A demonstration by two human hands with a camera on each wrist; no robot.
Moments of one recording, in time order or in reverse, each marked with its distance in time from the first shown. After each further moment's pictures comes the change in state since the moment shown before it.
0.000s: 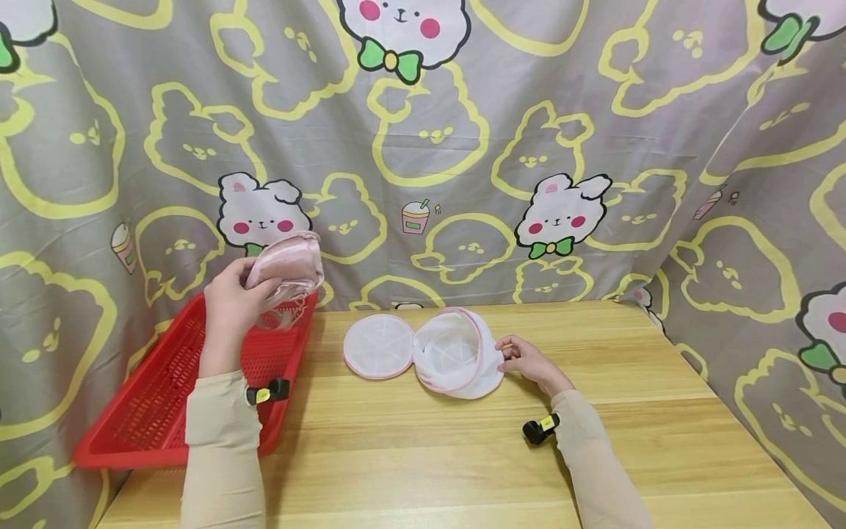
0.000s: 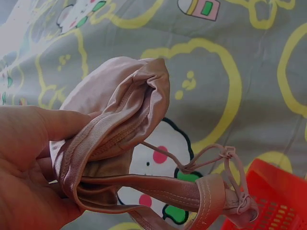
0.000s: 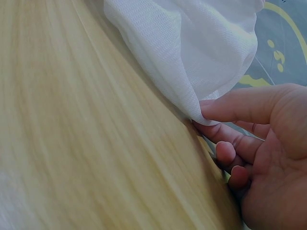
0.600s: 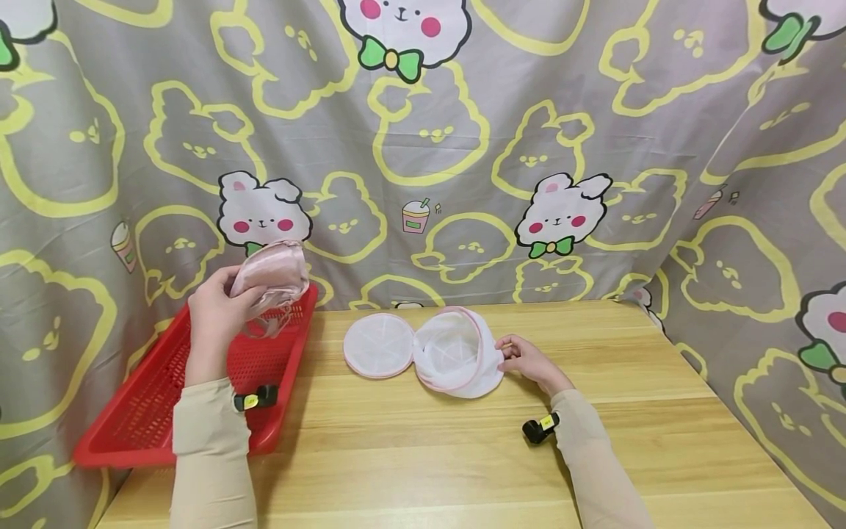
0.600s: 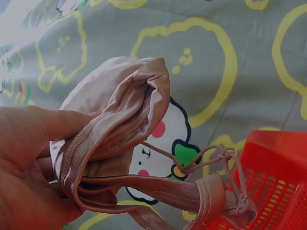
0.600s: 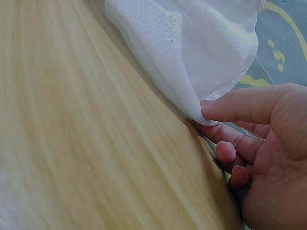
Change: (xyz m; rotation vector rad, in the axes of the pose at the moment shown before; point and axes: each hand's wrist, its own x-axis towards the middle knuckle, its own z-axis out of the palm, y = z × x) left_hand -0.005 -0.018 -0.012 0.021 0.001 -0.058; right_hand 0.000 0.001 0.001 0.007 0.005 -0.004
